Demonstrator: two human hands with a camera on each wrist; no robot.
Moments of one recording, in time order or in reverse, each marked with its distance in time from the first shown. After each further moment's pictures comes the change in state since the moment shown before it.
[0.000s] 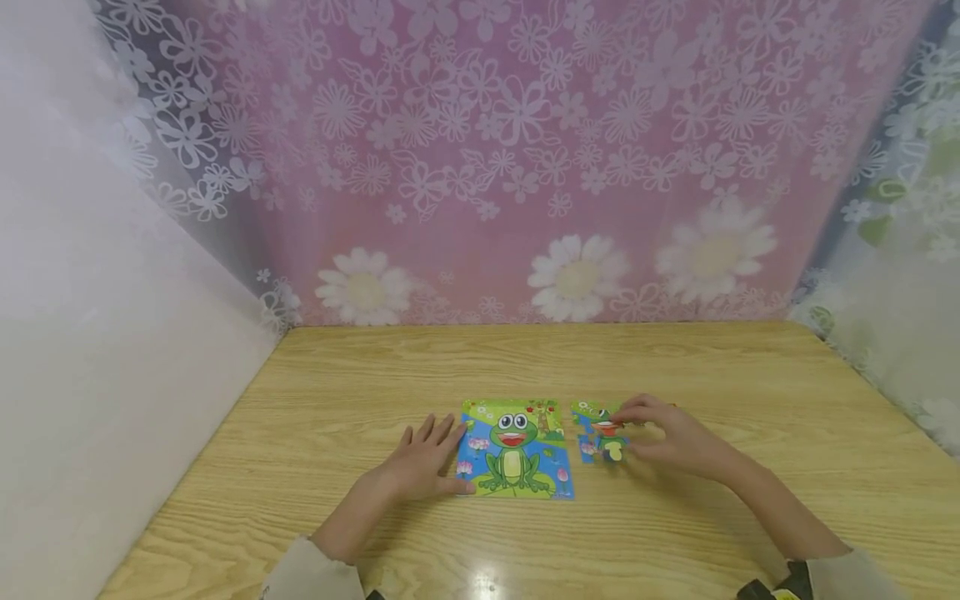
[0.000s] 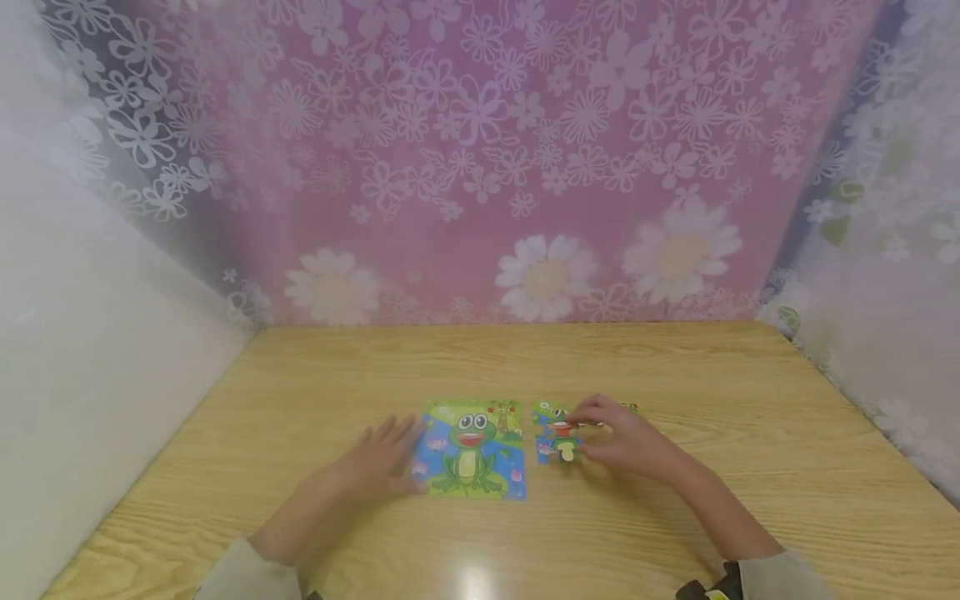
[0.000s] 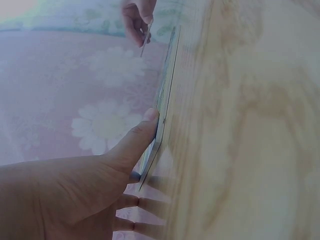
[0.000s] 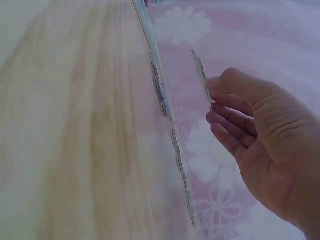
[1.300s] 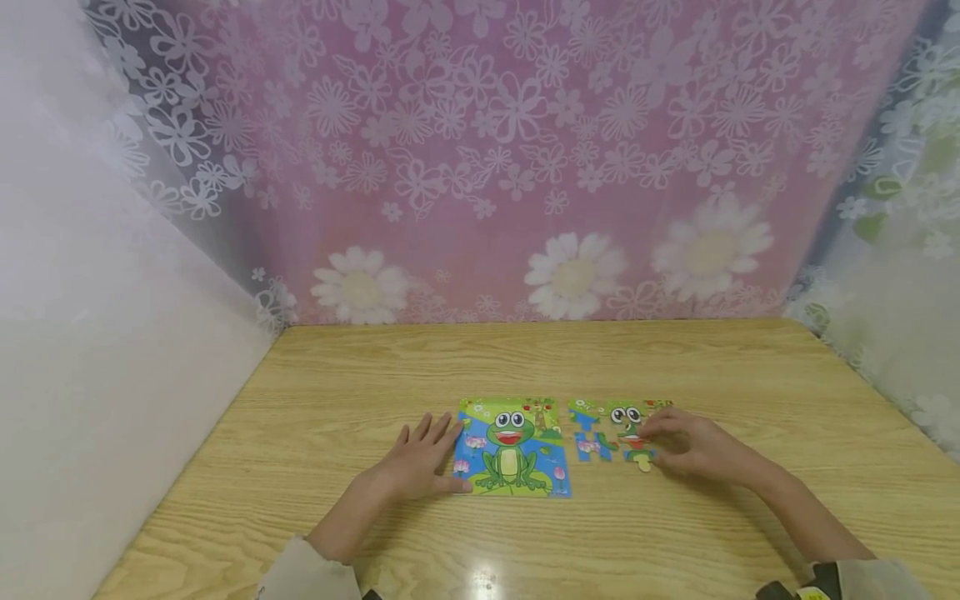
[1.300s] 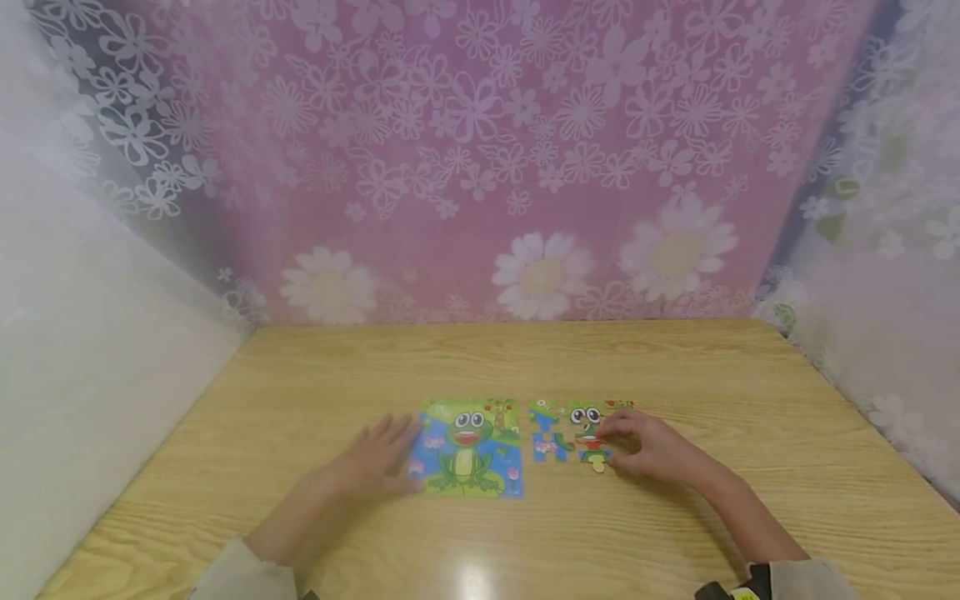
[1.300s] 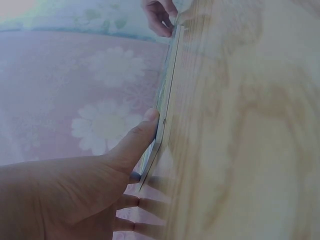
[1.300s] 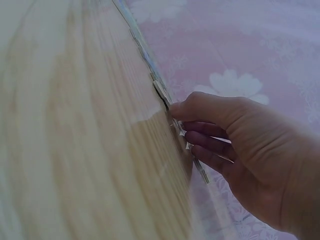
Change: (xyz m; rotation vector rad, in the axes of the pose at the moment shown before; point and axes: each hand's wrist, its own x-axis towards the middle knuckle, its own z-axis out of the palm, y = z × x) left_hand -0.002 0.002 -0.001 -0.008 -0.004 -0.001; right_hand -0.033 0.035 -0.009 -0.041 -0.059 0.026
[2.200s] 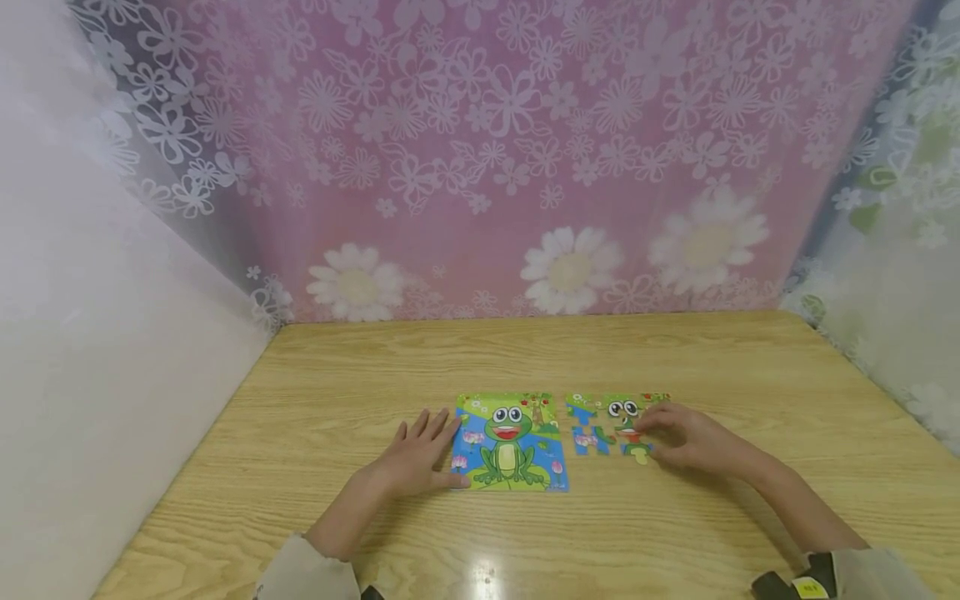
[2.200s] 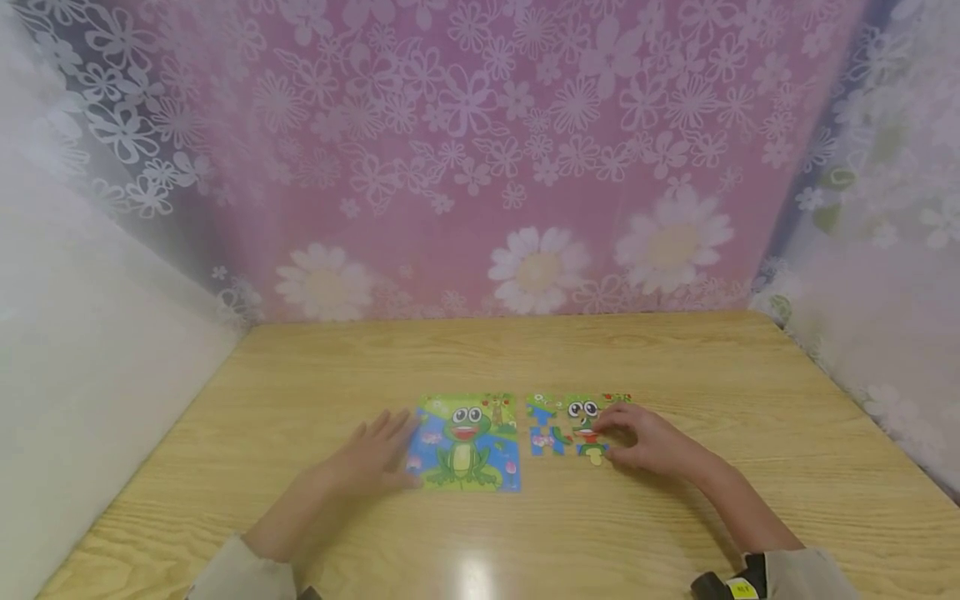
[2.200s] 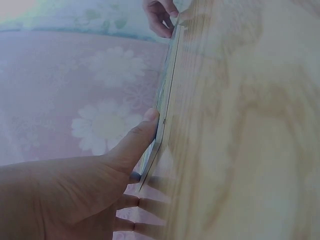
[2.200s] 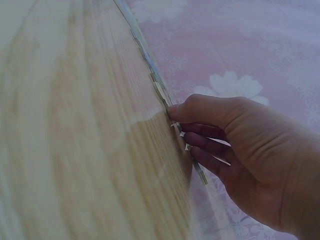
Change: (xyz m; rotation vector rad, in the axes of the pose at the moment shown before) left_hand 0.001 0.000 0.001 0.003 -0.011 -0.010; right_hand 0.000 -0.002 0.000 0.026 -0.048 0.020
